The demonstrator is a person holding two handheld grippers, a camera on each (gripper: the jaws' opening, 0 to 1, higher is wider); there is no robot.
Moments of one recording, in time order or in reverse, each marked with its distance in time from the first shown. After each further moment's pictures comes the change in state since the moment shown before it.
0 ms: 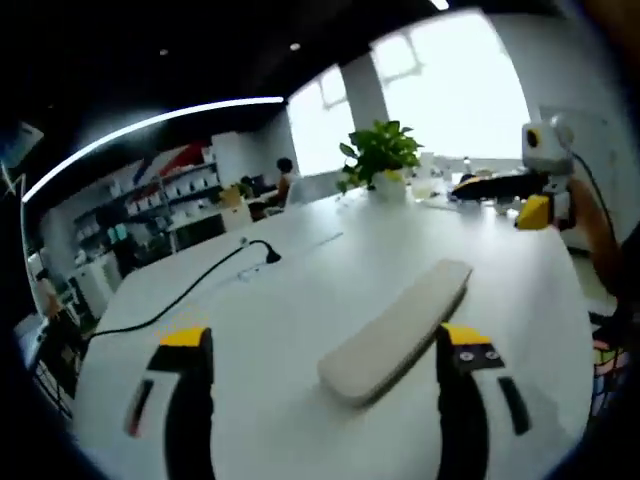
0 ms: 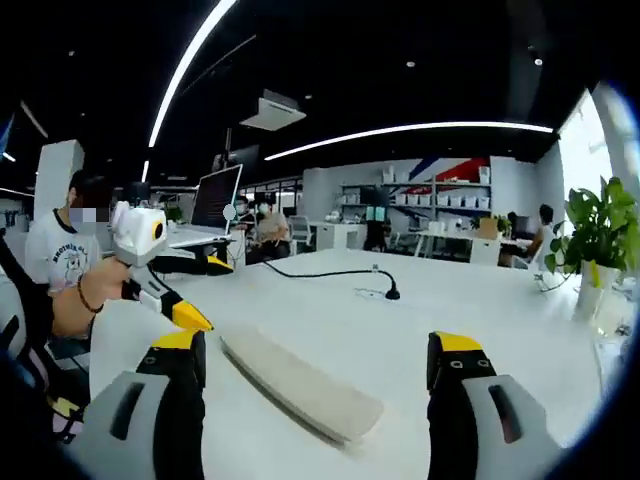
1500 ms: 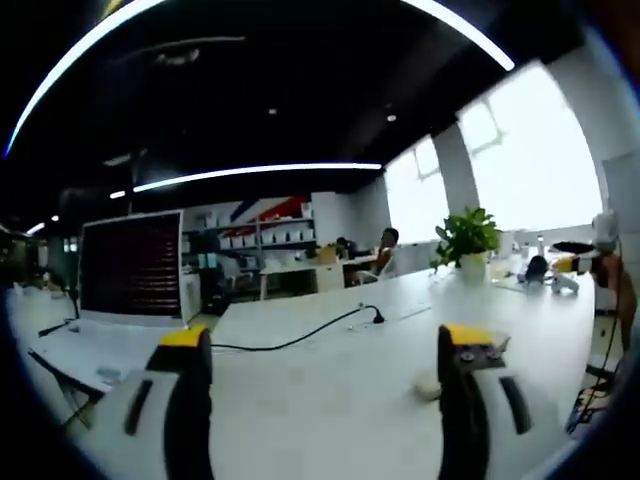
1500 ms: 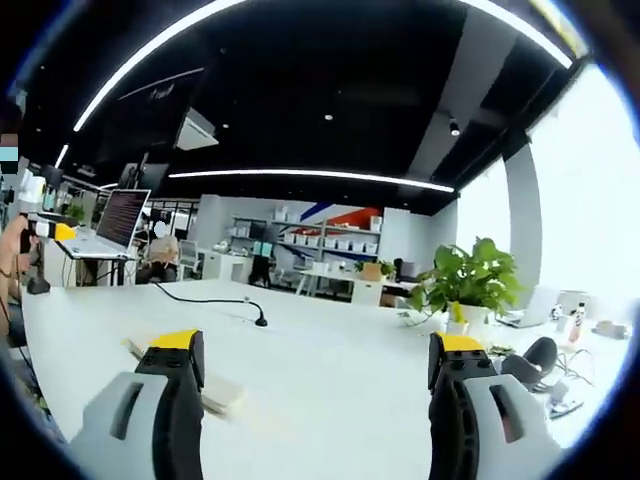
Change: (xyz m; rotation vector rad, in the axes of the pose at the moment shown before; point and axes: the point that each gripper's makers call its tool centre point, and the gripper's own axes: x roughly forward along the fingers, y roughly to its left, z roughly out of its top) left arm -0.184 0.098 0.061 -0.108 -0.299 0.361; right arm -0.126 -0.079 0.037 -0.113 -0.112 -0.466
